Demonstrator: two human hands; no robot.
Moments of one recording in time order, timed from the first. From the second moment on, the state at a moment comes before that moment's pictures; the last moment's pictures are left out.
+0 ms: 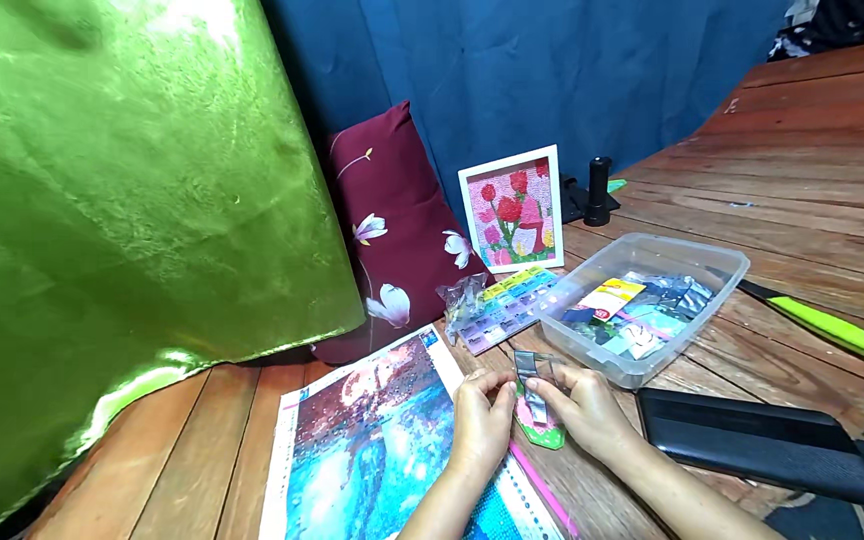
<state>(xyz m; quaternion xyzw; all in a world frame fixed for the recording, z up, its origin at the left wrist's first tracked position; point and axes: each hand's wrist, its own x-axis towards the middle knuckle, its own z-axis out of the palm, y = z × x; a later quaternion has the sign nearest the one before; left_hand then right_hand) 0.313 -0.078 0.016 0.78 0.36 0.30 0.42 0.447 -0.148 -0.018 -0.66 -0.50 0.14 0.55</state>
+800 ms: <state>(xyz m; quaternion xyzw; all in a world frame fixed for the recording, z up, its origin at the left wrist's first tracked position) 0.316 -0.070 0.012 0.68 0.34 0.35 0.54 0.446 -0.147 -0.020 -0.64 -0.53 0.05 0.55</state>
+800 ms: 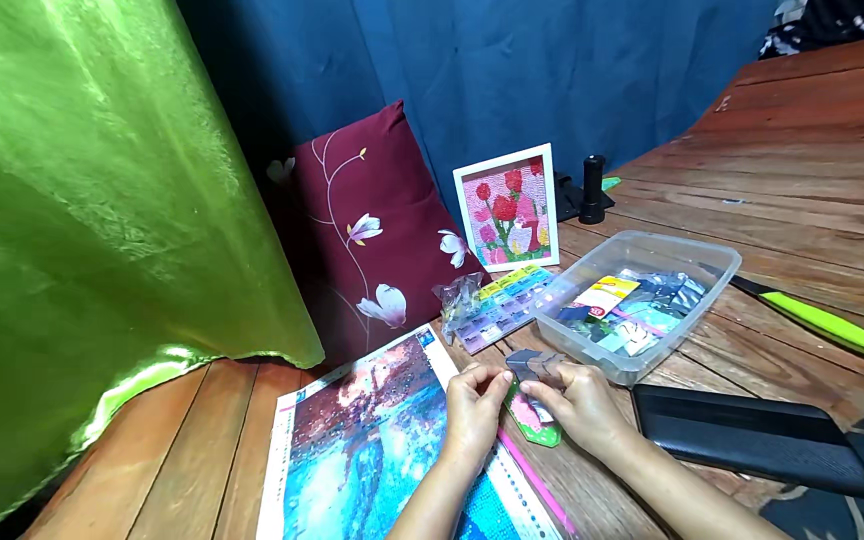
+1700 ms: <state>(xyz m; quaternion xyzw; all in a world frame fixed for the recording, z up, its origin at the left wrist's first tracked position) 0.320 -0.078 0.016 0.78 0.38 0.23 0.44 0.452 -0.147 -0.023 -0.63 -0.47 0.04 0.62</state>
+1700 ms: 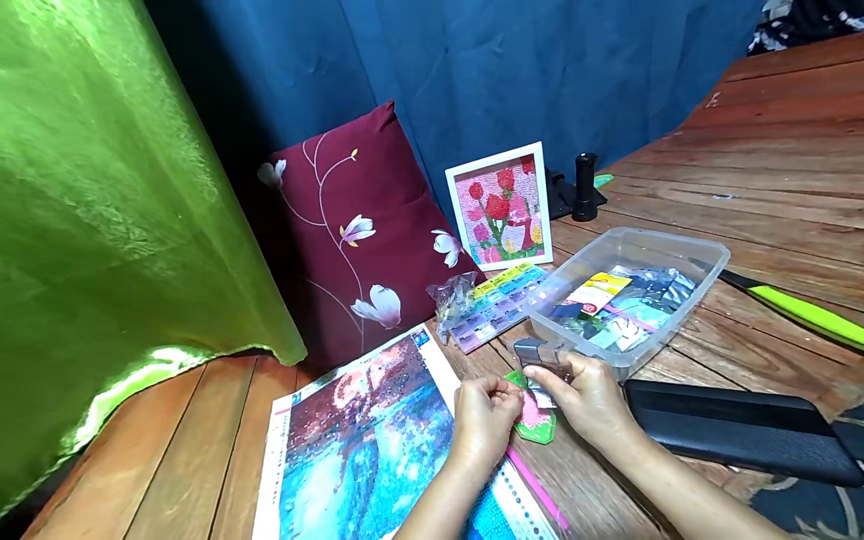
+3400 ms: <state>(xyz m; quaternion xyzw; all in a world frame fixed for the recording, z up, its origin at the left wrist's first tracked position) 0.011 -0.022 0.039 0.51 0.54 0.53 0.40 0.566 -0.171 0.086 -0.83 -0.46 -0.04 0.32</state>
